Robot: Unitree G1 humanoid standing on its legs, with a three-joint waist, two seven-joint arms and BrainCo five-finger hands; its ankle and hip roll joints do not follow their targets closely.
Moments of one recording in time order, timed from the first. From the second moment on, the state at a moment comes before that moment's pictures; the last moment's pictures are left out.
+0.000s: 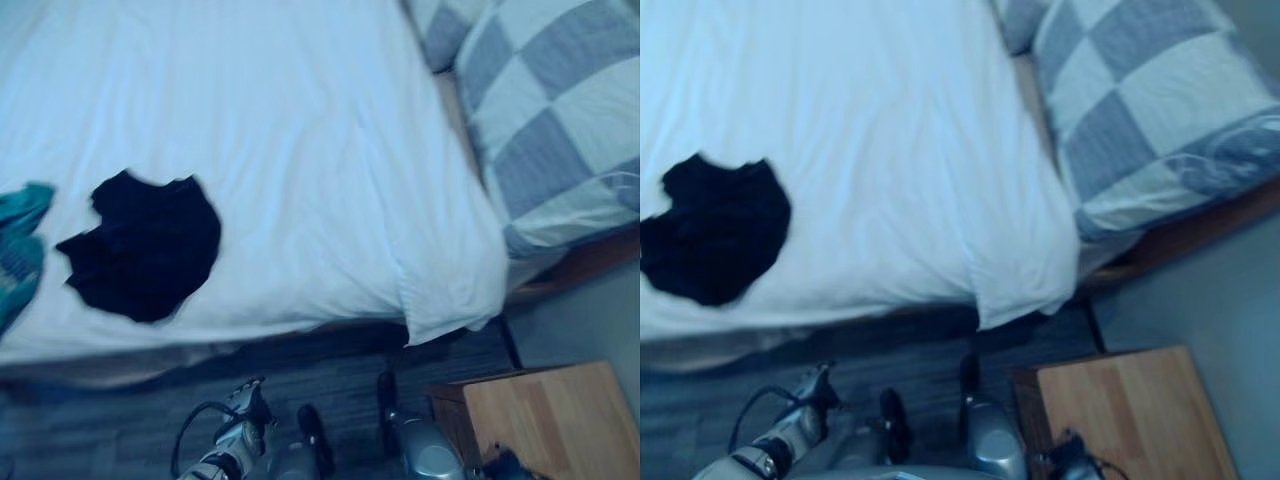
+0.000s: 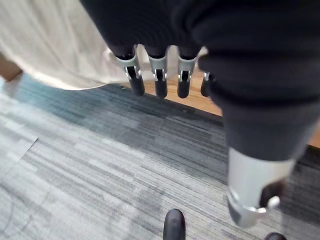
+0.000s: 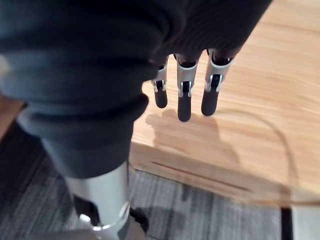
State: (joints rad) left arm -0.20 0.25 -0.42 1.16 0.43 0.05 0.26; right arm -0.08 -0.28 0.25 1.19 -0.12 0.07 -0.30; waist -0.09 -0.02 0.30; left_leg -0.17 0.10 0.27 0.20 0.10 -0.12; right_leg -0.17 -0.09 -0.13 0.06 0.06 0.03
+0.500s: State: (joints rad) left arm -0.13 0.19 -0.31 1.29 0.25 0.06 0.27; right arm 0.01 -0.31 0.17 1.18 -0.12 0.09 -0.28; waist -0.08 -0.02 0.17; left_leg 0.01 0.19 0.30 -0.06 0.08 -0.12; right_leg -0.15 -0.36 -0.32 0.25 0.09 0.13
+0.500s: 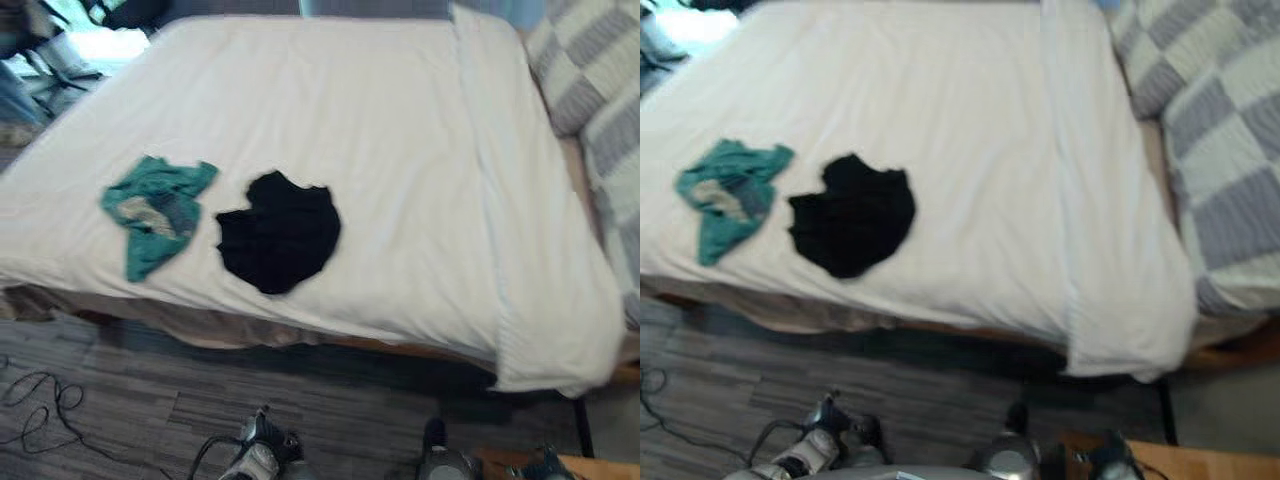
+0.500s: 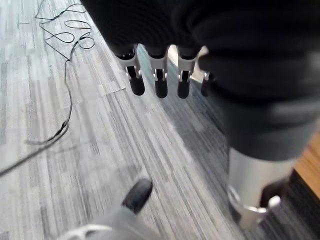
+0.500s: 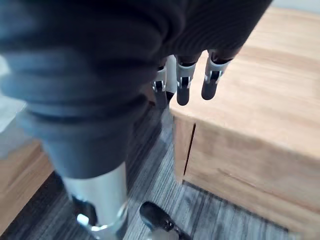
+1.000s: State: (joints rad) left arm -0.11 0.25 -0.36 1.25 0.29 0.07 0.23; right arm -0.08 -0.22 0.28 1.22 -0.12 0.07 -0.28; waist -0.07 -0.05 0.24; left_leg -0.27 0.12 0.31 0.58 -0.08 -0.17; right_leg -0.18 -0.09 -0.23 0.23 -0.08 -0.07
